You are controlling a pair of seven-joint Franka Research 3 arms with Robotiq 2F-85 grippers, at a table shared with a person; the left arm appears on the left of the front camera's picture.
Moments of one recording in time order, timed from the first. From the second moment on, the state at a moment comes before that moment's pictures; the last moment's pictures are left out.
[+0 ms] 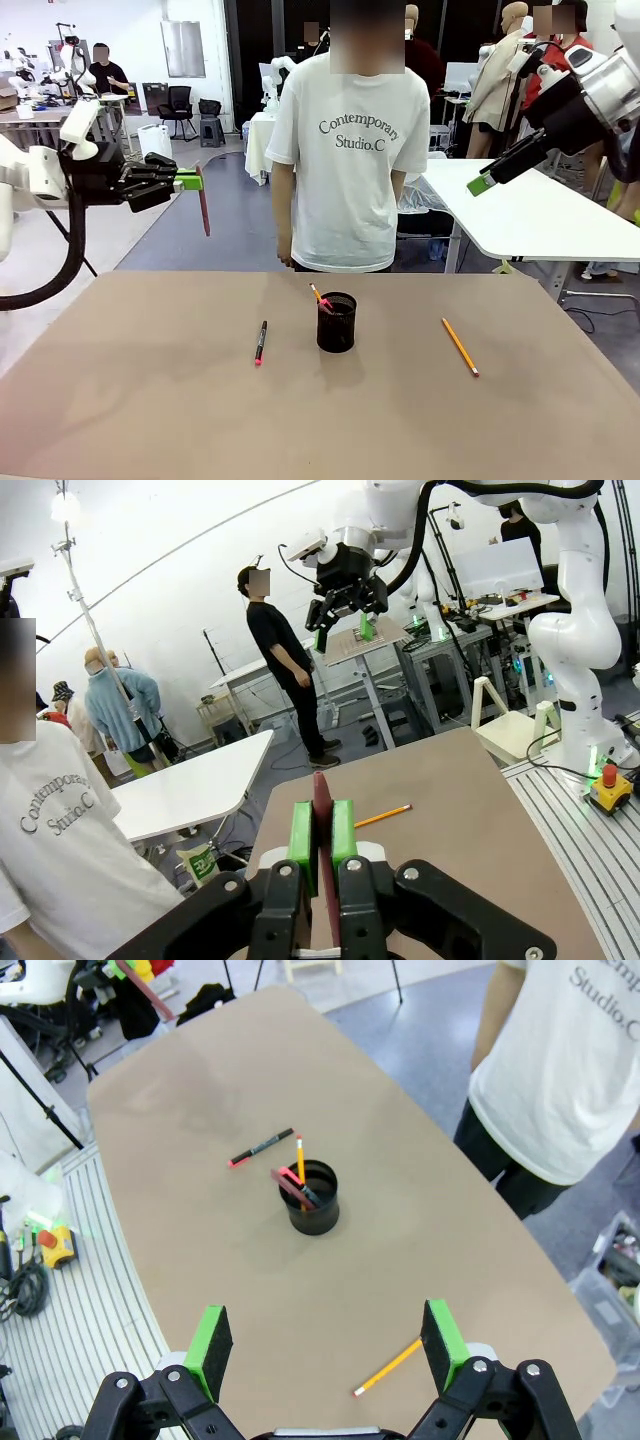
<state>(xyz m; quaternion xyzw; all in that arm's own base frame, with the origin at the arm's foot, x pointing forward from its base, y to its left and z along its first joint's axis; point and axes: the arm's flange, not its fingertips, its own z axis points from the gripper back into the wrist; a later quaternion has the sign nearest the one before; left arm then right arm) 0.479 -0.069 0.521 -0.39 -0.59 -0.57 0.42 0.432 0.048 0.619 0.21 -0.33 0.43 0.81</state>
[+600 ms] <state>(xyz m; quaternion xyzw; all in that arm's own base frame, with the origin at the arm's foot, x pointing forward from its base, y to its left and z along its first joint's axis) 0.442 -0.207 0.460 -0.46 -0.59 -0.53 0.39 0.432 0.049 0.619 0.21 -0.33 0.43 0.81</state>
